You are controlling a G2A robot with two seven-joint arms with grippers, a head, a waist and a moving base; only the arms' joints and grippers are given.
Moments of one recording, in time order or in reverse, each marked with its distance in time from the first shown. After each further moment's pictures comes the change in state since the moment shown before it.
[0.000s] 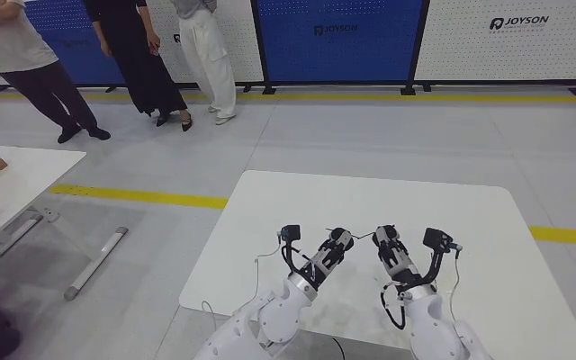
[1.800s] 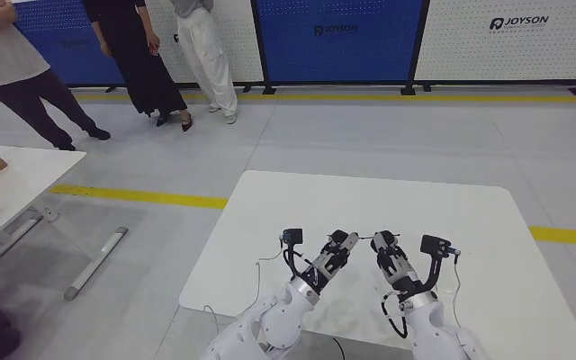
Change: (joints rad) left arm 0.021 -0.021 -0.002 0.002 0.078 -0.018 0.010; right arm -0.047 -0.003 0.028 -0.016 -0.089 -0.090 0.034
